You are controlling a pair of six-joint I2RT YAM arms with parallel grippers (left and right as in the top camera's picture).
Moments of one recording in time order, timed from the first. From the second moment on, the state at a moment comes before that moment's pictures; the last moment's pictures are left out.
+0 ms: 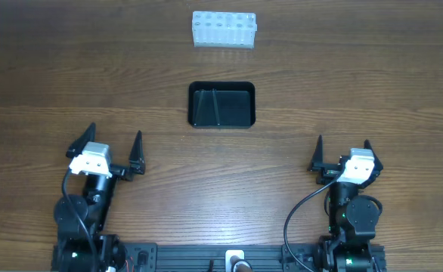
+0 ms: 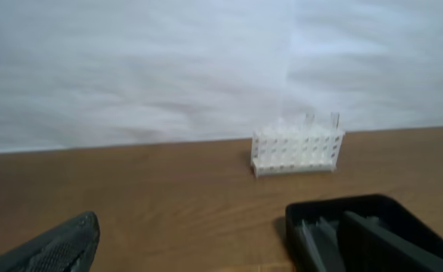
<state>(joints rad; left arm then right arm) -0.03 0.16 0.08 0.09 0.14 -0.02 0.00 0.01 0.01 -0.06 0.13 -0.05</state>
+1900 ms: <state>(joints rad) -0.03 0.01 0.01 -0.06 0.15 -0.02 0.00 0.01 0.01 -0.06 0.13 -0.05</state>
